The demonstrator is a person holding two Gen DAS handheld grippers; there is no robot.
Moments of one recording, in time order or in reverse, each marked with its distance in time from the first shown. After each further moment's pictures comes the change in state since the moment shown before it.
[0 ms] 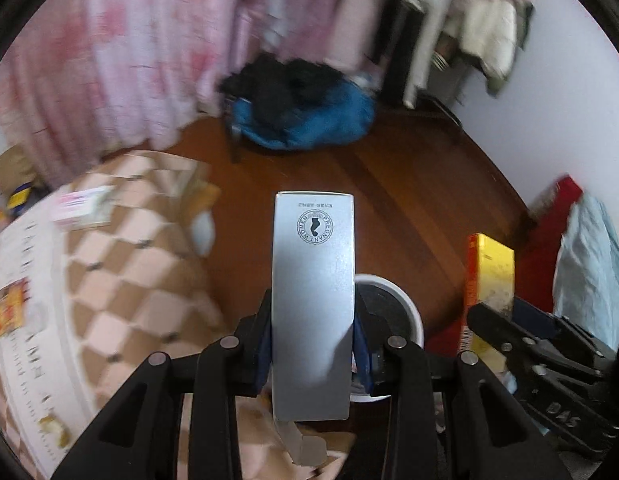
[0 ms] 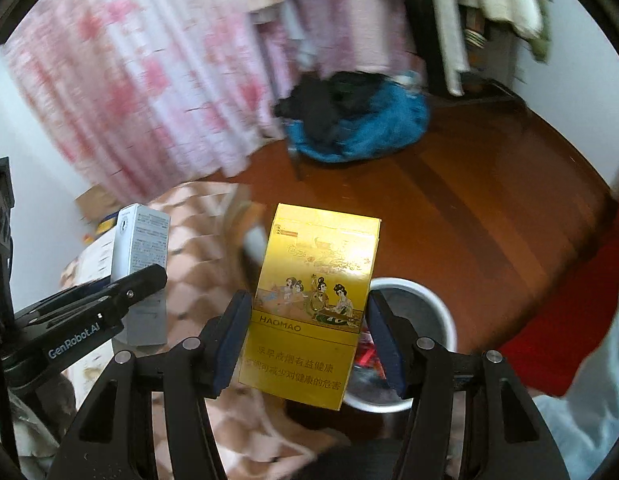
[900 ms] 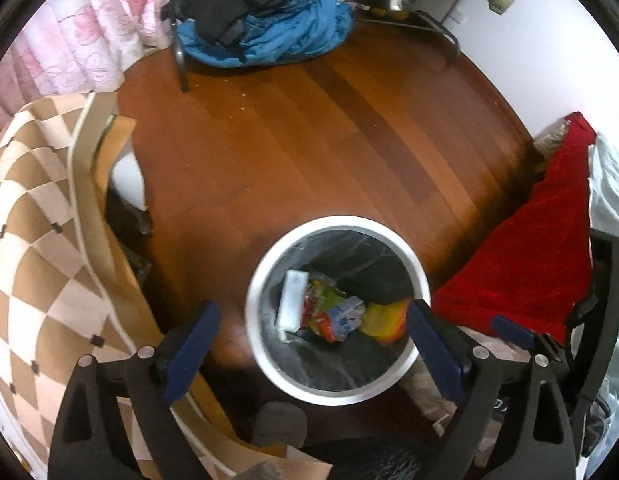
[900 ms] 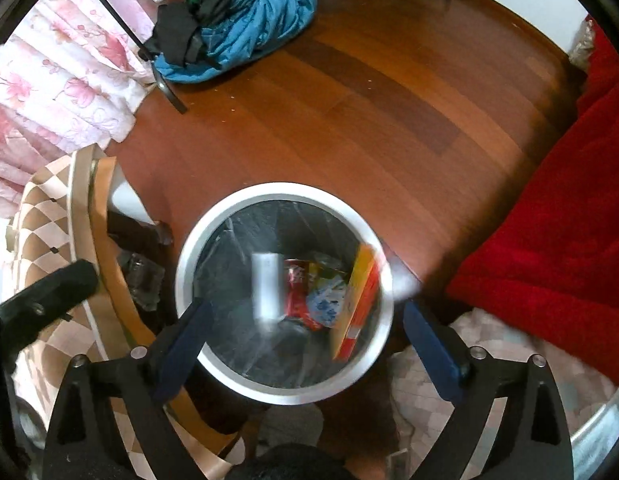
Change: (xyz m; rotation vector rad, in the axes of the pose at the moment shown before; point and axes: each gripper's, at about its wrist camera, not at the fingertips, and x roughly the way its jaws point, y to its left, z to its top) left arm 0.140 -0.045 -0.013 0.051 0.262 -0.001; right arm 0.163 -0.173 -0.061 0.282 0.299 -0.147
